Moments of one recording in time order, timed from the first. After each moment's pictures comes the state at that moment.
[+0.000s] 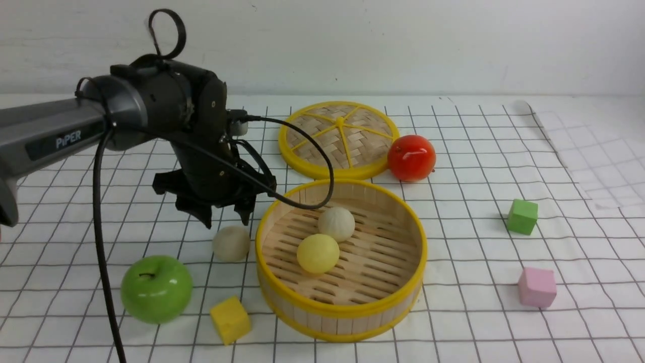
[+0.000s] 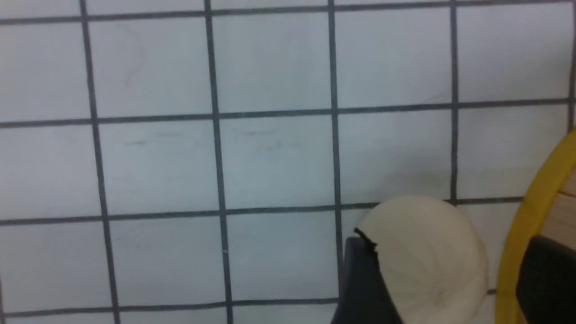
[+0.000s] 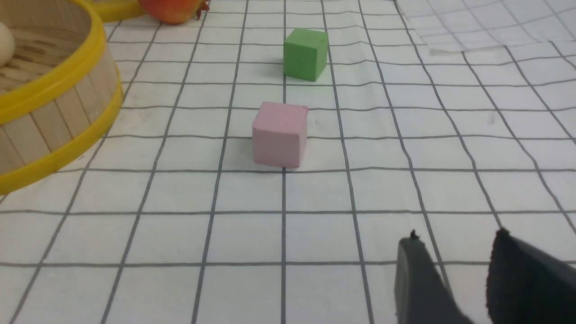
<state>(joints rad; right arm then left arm) -0.07 -0.01 0.02 0.14 0.40 -0.15 -0.35 2.04 -1.62 0.08 0.90 -0.37</state>
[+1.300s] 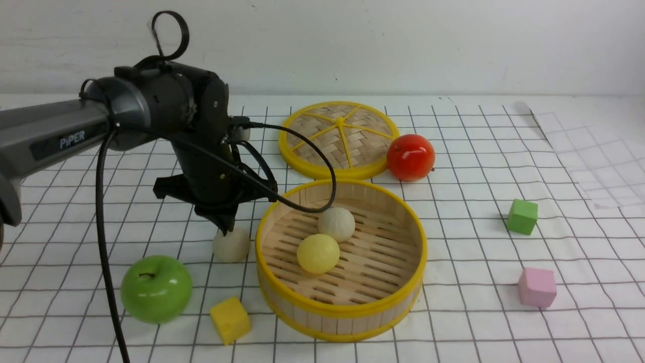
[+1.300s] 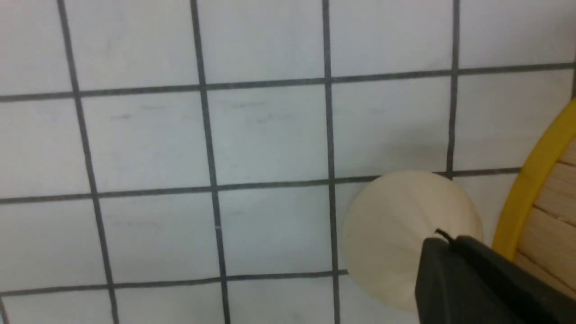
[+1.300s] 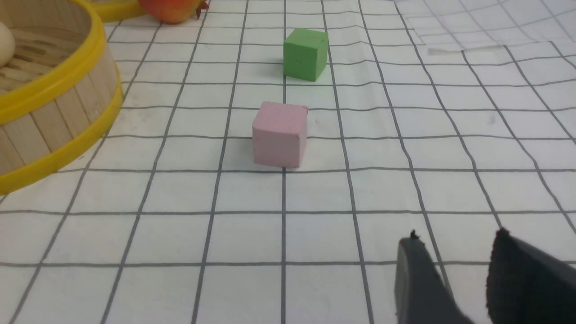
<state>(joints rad) -0.07 -0.01 0.02 0.14 0.40 -0.15 -0.35 2.02 -1.63 0.06 0.95 -0.34</state>
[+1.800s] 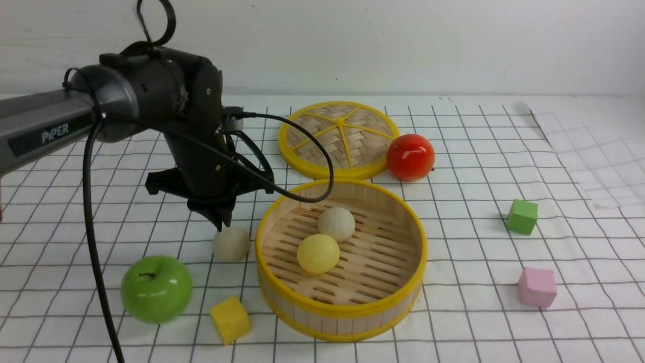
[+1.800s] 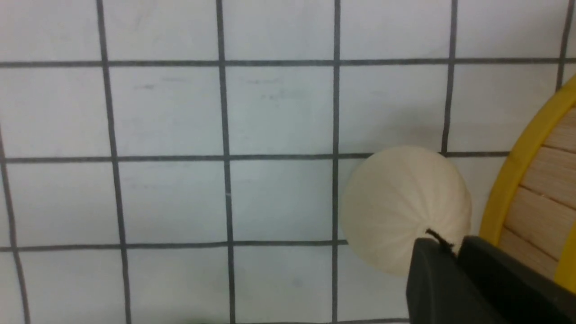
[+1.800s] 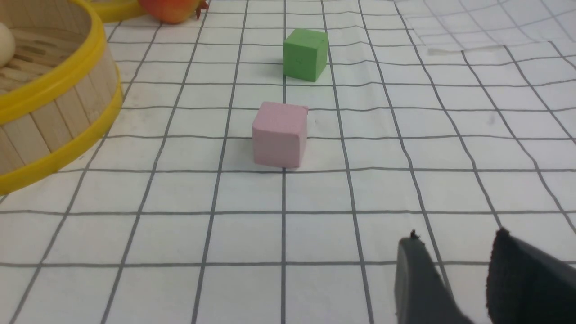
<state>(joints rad) -0.07 -0.01 0.02 0.14 0.40 -0.15 -0.35 2.00 -1.63 0.06 0.99 -0.38</state>
